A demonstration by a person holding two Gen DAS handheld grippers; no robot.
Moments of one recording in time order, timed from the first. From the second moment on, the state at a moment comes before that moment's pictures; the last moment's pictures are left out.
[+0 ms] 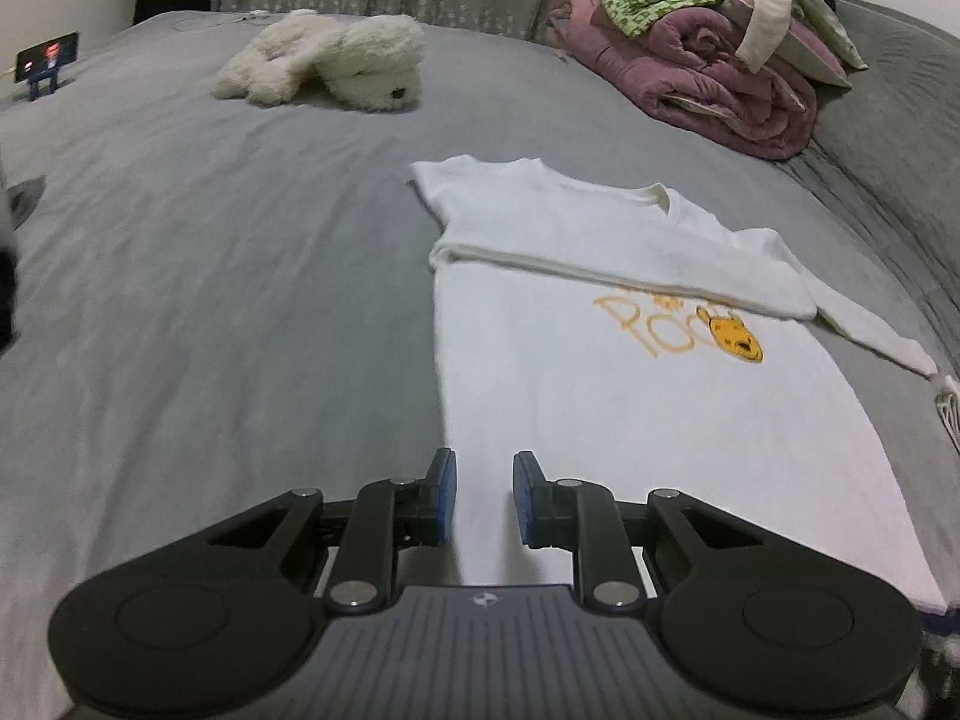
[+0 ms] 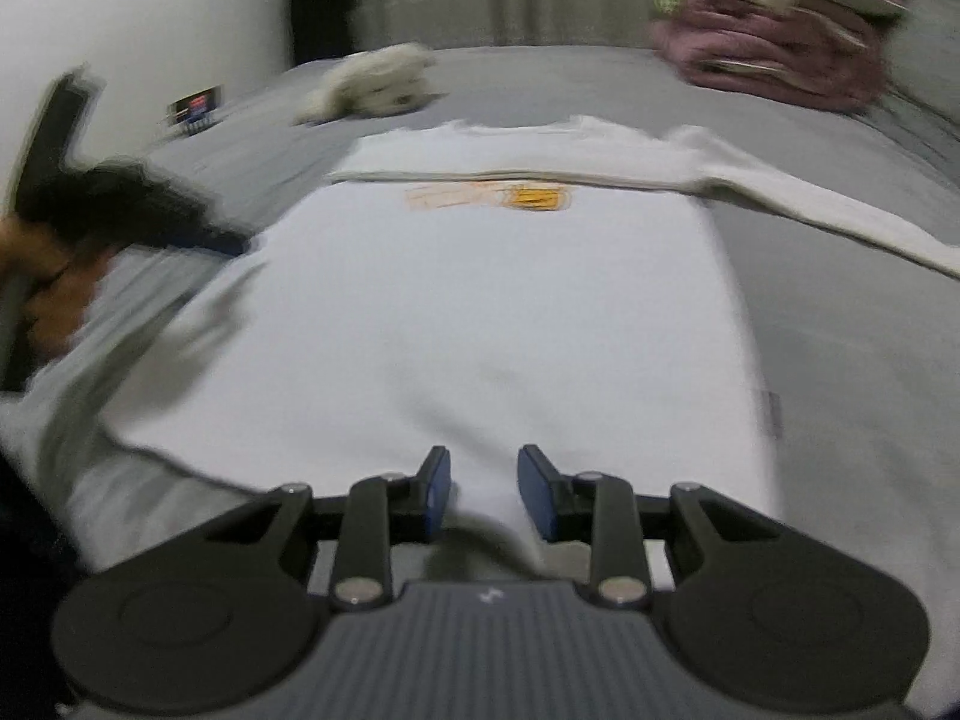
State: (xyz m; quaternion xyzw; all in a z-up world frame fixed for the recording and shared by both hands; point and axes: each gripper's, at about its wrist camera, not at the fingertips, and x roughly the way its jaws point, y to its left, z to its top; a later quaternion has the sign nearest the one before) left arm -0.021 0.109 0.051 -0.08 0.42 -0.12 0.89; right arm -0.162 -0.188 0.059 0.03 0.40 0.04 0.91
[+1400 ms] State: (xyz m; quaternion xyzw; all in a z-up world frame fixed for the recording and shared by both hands) left arm -0.140 0.136 0.050 -0.21 0.43 -0.15 0.86; right arm -0.225 -0.304 0.056 0.25 0.36 0.00 0.90
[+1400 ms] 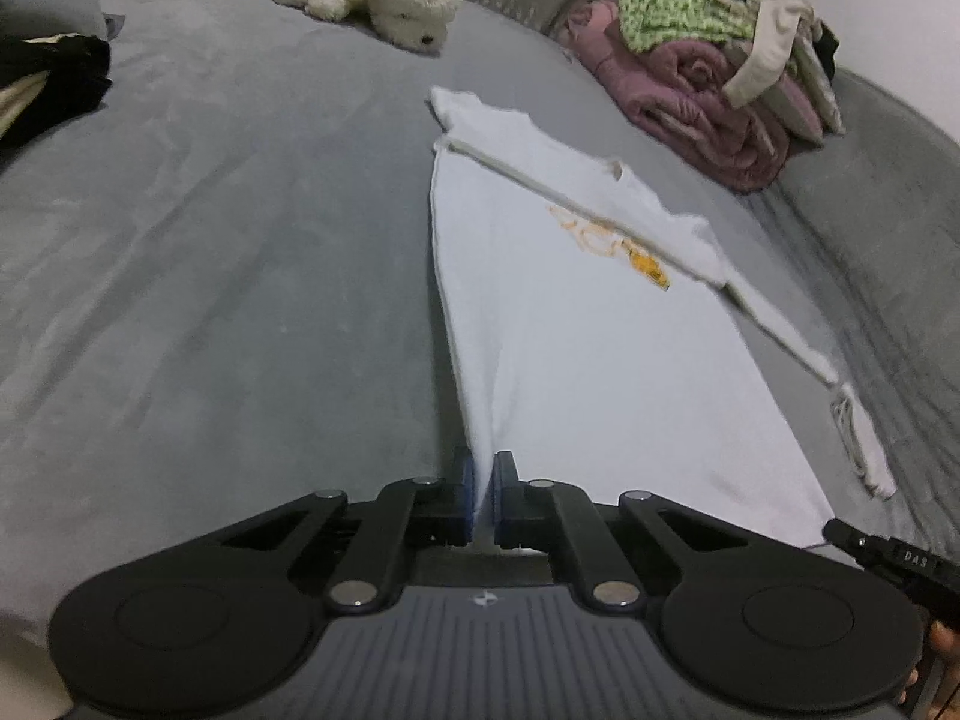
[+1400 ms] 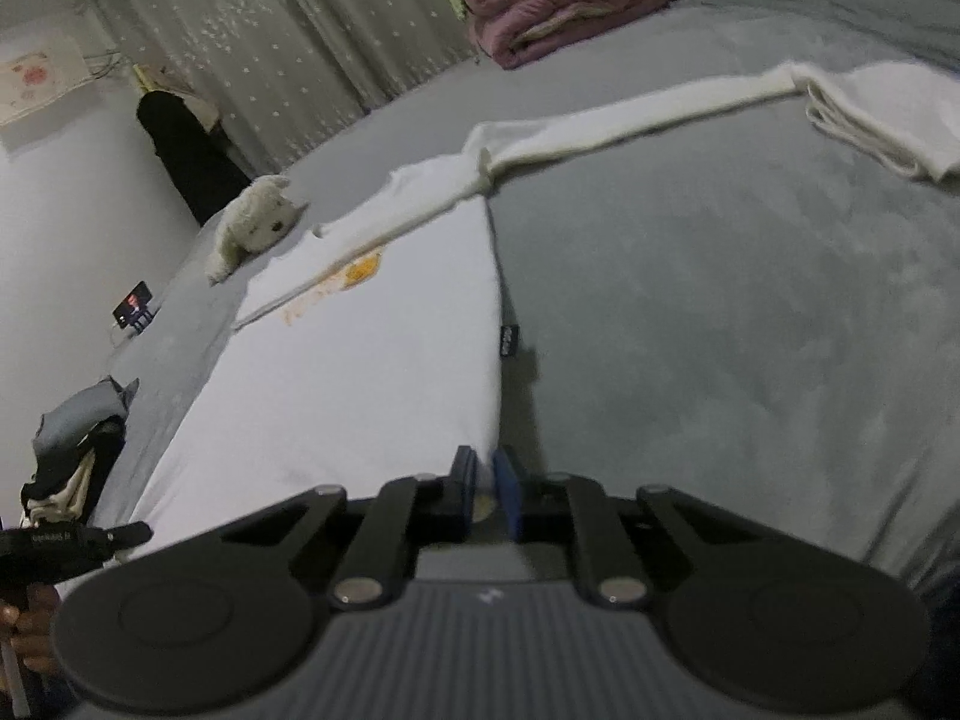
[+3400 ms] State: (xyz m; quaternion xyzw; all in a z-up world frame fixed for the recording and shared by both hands) left arm 0.099 0.017 0.054 -0.02 0.37 -0.04 0.93; right arm -0.036 -0.567 0.024 0.45 0.28 -0.22 0.82
